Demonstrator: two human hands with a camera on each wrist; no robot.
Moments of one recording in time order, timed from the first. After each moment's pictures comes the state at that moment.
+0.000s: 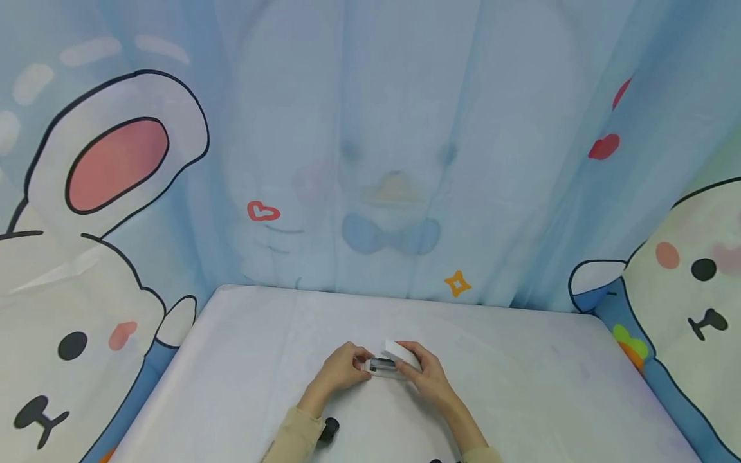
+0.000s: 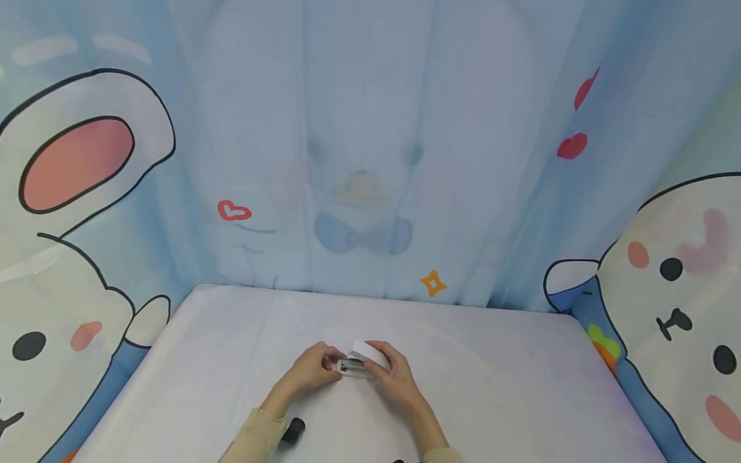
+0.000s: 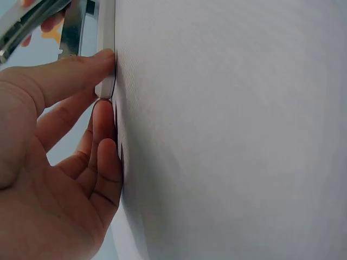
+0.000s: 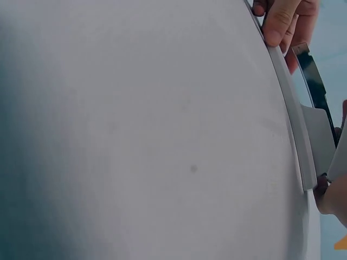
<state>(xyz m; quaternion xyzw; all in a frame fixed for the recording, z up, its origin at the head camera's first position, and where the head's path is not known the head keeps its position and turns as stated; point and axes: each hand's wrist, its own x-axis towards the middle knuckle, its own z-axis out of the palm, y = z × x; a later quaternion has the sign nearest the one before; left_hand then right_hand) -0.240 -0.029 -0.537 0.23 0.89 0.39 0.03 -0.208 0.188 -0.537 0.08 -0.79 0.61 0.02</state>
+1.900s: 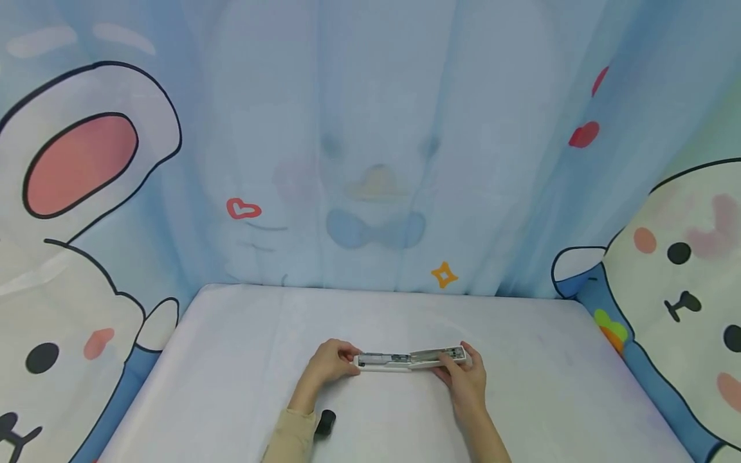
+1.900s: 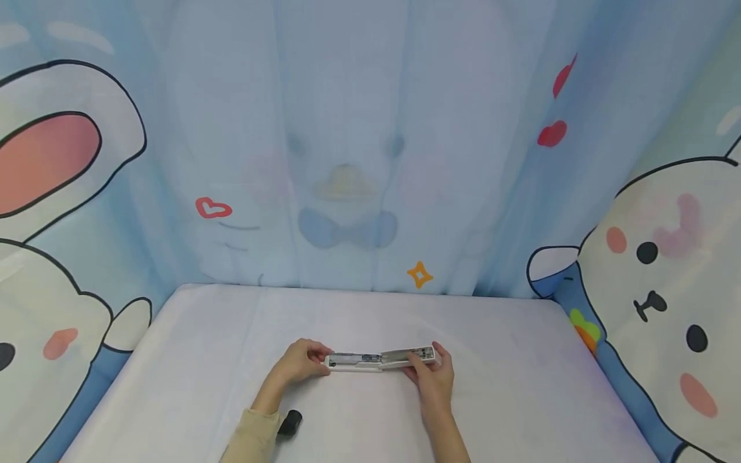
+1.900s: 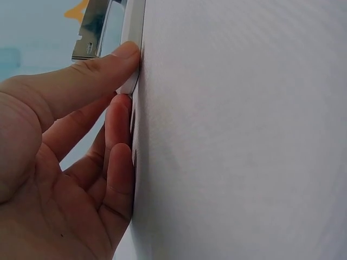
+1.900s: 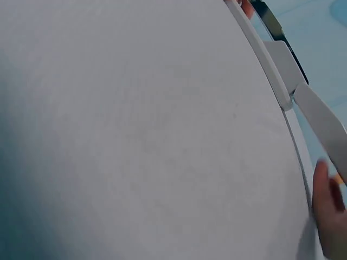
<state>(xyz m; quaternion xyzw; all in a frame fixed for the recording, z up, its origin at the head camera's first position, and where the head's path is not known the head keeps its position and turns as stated) -0.239 -0.028 -0.530 0.17 0.87 0.46 0.08 -0.178 0.246 -0.538 -0.20 -0.65 0.73 0.12</state>
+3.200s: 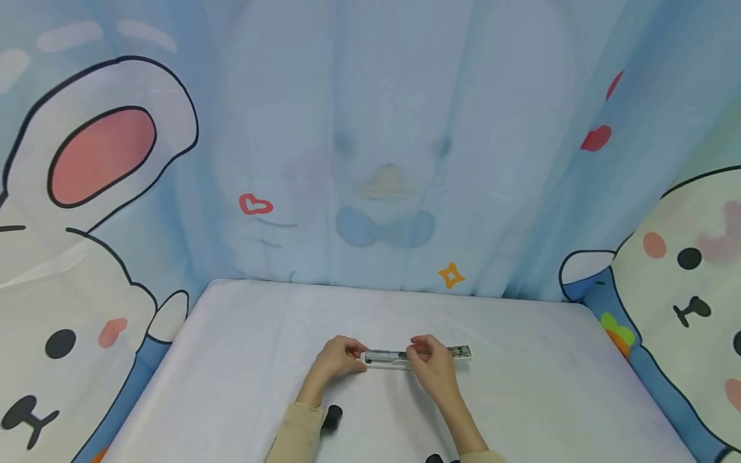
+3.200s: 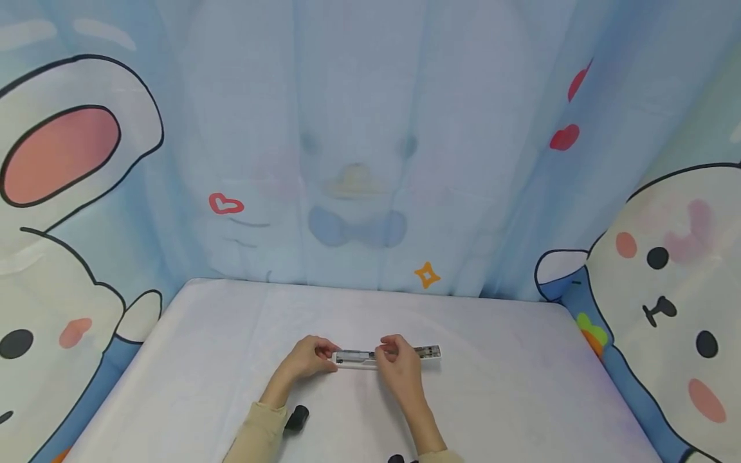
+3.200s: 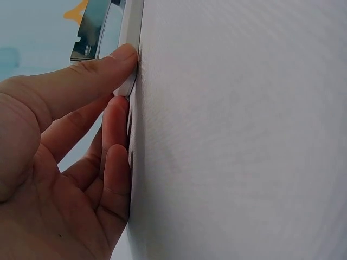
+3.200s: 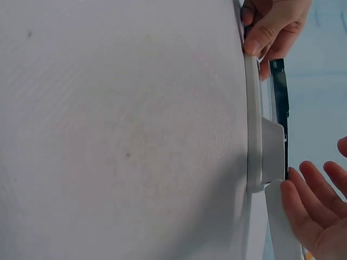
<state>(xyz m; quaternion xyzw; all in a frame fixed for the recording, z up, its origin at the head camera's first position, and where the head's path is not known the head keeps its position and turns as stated) -0.244 -0.028 -0.535 0.17 0.87 0.46 0.08 -0.186 0.179 -0.506 -0.05 -0.87 0.46 0.15</state>
